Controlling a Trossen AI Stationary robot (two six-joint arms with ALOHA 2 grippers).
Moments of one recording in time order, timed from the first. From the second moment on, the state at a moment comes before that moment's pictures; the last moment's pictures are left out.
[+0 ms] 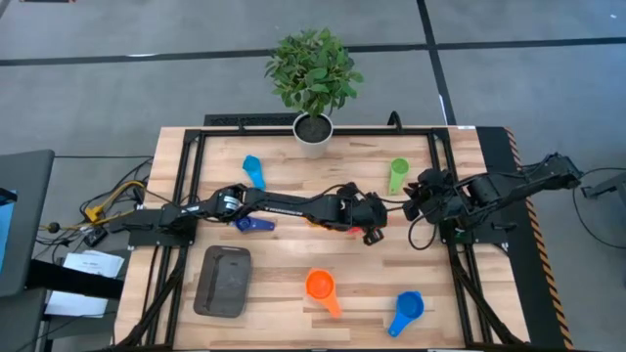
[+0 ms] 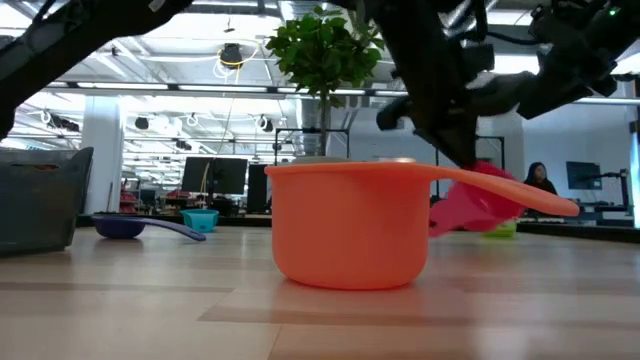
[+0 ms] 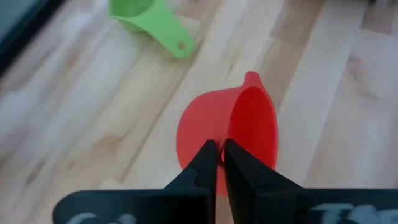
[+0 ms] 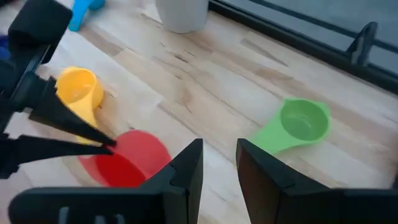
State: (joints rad) left arm -0.09 2.47 2.32 -0.66 -0.52 -0.31; right arm 0.29 0.75 0.70 -1.01 0.79 0.99
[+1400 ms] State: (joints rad) left arm -0.27 2.36 2.32 -1.28 -0.83 -0.67; right arm 0.31 0.83 0.70 -0.52 0.85 0.64
